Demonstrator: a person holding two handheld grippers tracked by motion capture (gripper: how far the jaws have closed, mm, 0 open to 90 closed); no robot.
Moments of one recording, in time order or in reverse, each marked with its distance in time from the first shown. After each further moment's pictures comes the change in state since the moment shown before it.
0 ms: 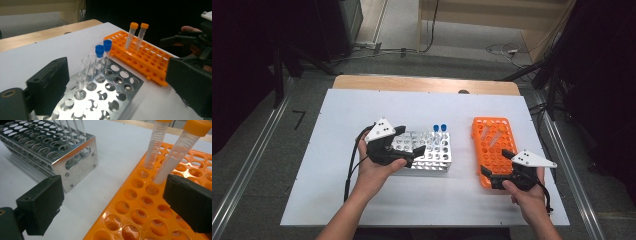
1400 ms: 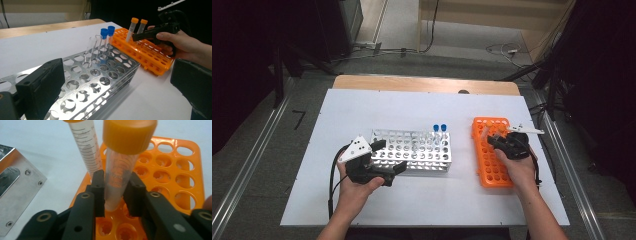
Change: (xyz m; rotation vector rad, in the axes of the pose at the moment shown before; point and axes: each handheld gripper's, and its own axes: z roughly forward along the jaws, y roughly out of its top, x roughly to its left) left arm 0.001 -0.034 -0.041 -0.040 0.032 -0.053; right arm -0.053 0.027 0.061 0.148 -0.165 0.198
